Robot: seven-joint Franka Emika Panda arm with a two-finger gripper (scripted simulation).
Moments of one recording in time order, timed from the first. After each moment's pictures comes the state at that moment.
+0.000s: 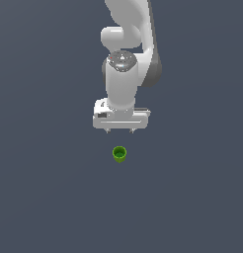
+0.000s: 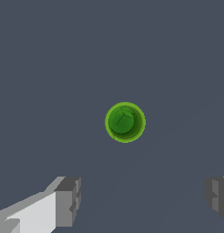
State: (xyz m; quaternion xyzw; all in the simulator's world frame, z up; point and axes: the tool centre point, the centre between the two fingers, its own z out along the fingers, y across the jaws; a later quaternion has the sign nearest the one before) arm -0.011 -0.006 0.183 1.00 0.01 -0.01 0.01
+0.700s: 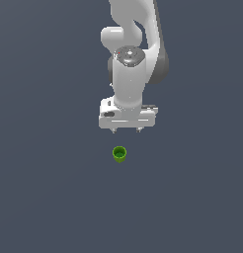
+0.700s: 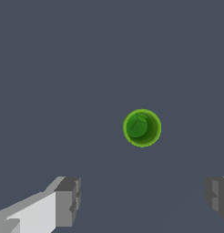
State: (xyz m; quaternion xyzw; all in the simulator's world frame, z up) arm -0.004 0.020 0.195 1.00 0.02 0.00 0.00
